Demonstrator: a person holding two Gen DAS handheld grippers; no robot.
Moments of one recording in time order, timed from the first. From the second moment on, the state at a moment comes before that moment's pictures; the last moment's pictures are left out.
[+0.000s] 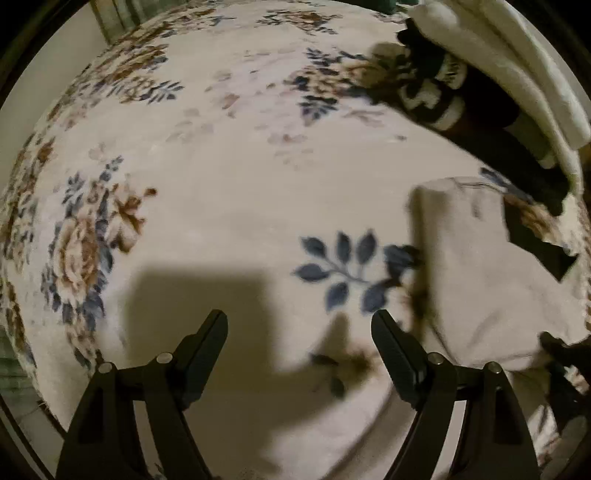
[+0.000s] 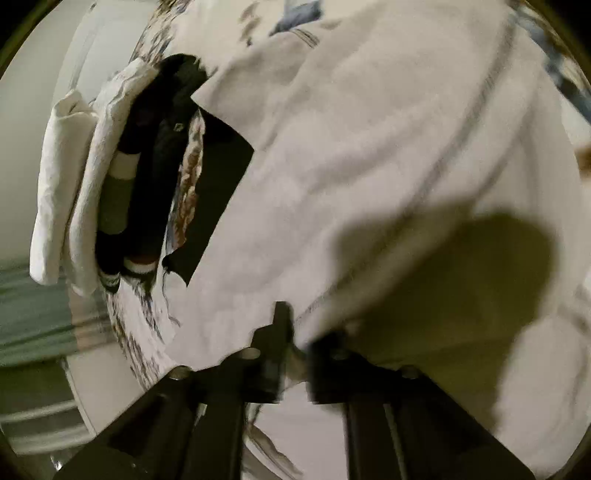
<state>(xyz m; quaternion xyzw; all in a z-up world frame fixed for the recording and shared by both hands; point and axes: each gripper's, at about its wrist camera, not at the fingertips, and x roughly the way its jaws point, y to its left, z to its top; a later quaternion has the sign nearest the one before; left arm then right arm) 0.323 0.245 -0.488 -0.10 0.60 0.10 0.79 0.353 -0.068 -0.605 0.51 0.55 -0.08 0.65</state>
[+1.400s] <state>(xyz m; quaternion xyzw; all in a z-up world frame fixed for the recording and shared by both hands) 0.298 0.312 -0.467 -0.05 0.59 0.14 0.80 0.341 0.048 -0.611 0.53 0.54 -0.01 0.65</state>
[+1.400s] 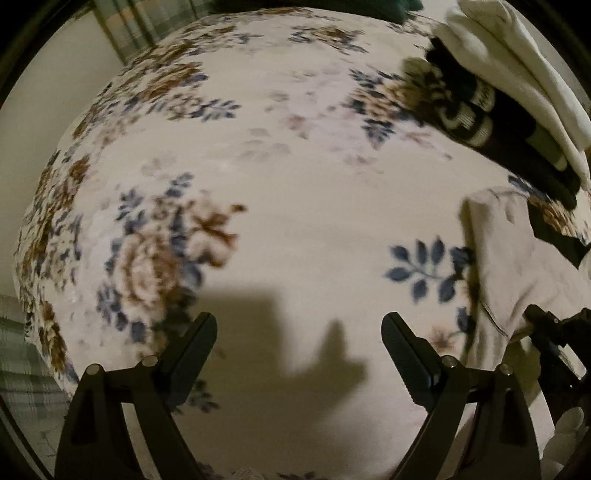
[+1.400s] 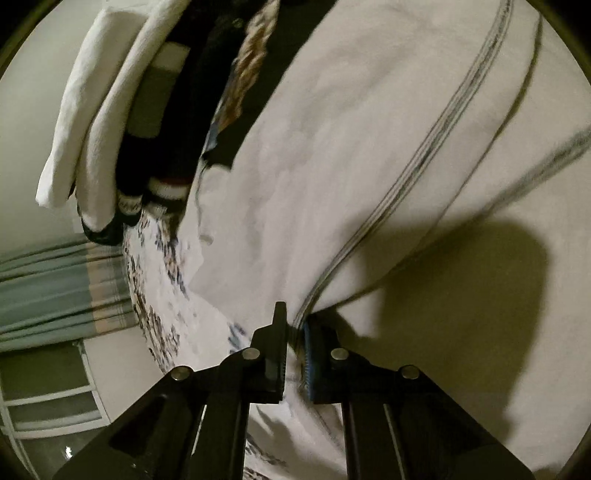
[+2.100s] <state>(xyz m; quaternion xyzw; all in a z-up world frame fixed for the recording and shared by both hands) 0.359 0.180 -0.473 -0.01 0.58 0.00 0.81 0.308 -0.122 -0.558 0.49 0.49 -0.10 0.71</state>
